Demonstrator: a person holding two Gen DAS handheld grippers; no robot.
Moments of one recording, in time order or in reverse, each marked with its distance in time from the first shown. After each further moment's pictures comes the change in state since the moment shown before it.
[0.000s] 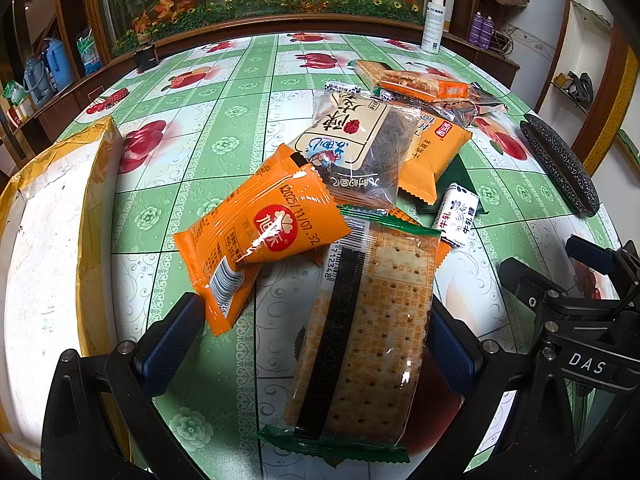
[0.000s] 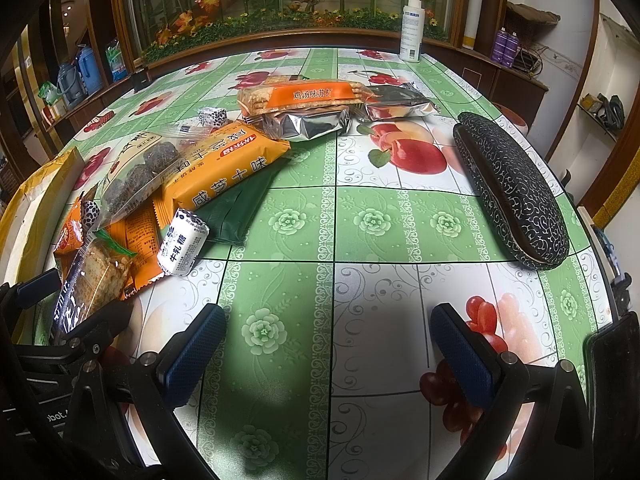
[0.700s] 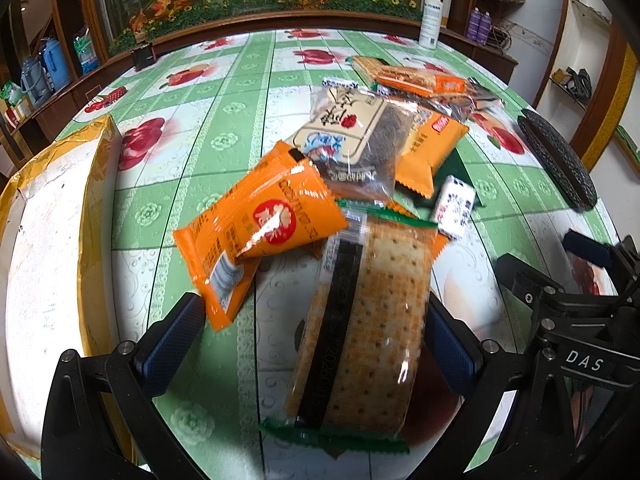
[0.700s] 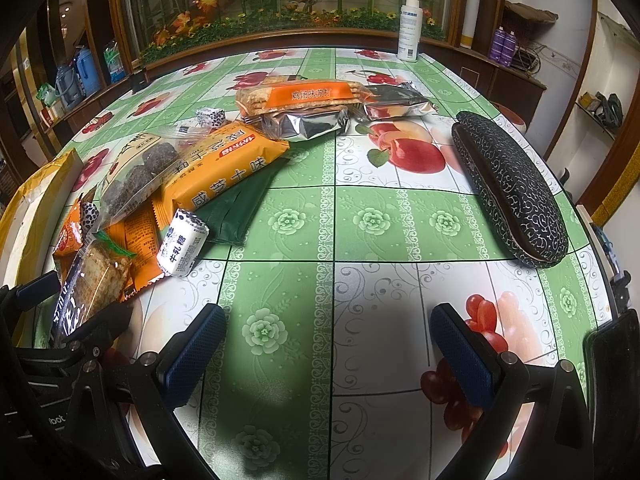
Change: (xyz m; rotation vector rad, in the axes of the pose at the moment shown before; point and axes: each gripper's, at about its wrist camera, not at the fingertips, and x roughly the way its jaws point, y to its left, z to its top) left arm -0.003 0.001 -0.002 0.014 0.028 -0.007; right arm -0.002 0.002 -0.001 -0.024 0.001 0.016
